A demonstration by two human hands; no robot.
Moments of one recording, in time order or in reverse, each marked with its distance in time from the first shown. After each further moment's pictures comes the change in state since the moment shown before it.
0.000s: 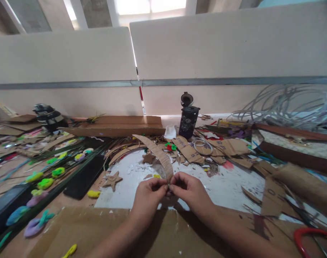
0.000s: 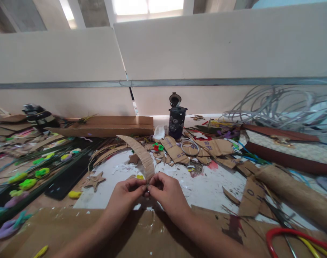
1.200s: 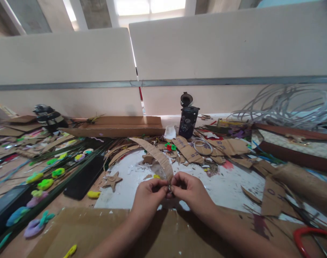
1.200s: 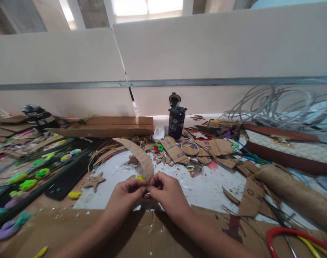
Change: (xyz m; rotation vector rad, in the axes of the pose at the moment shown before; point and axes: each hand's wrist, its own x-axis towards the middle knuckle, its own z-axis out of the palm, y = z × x) left_hand -0.001 0.003 0.001 -0.043 -0.021 -0.020; right_hand -0.001 -0.003 0.000 -0.035 0.015 0.019
